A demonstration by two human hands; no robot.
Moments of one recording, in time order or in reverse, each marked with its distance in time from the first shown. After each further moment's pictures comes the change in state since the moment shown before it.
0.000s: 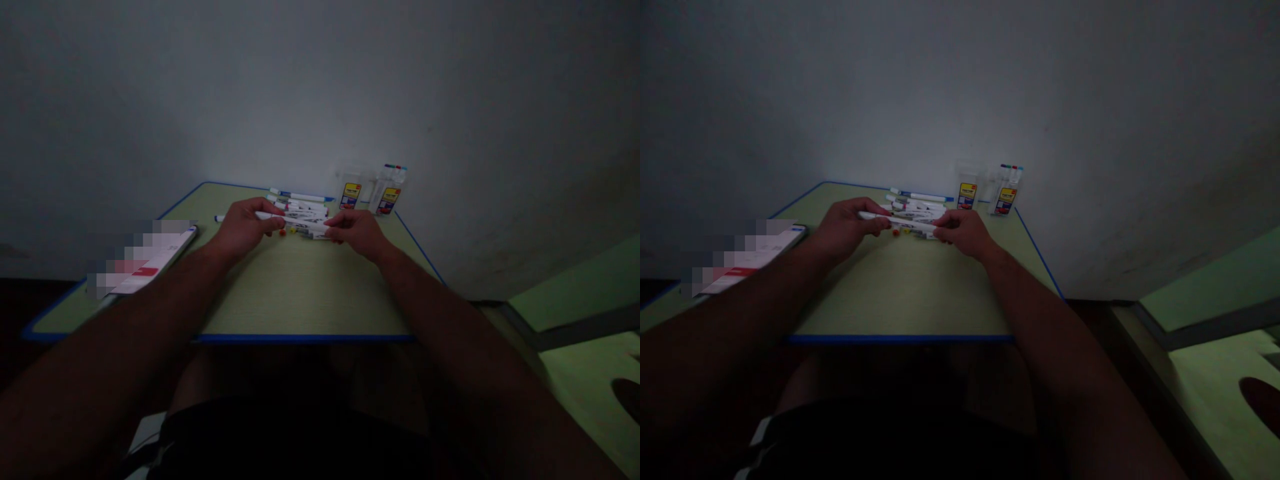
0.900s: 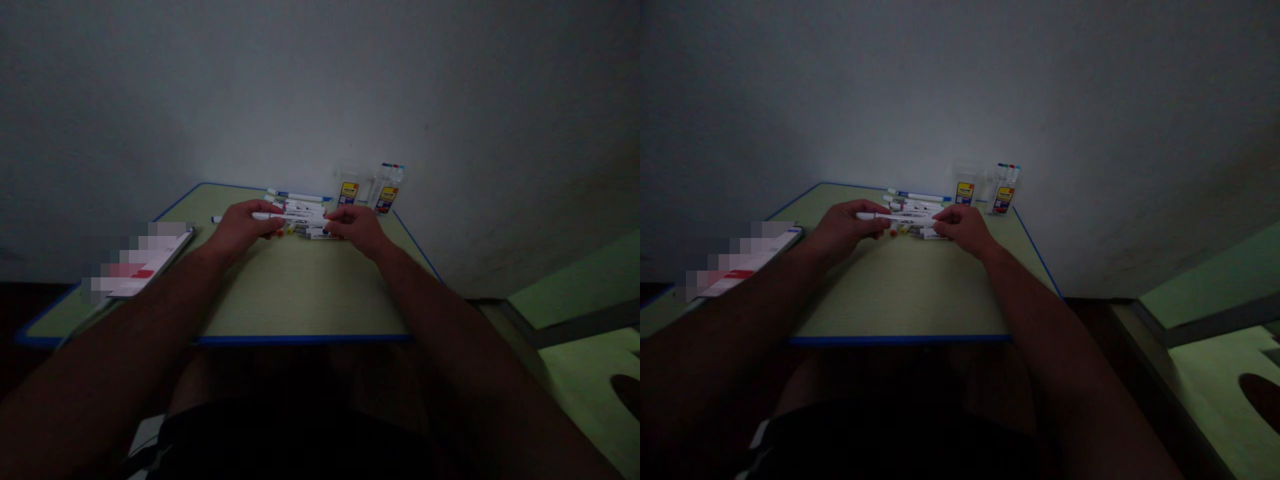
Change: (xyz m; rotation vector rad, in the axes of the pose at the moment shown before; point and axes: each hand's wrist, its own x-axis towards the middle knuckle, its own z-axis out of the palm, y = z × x) left_hand 0.004 -0.010 -0.001 -0.114 -0.031 -0.086; right_hand 0.002 -0.004 0.000 0.056 0.058 0.020
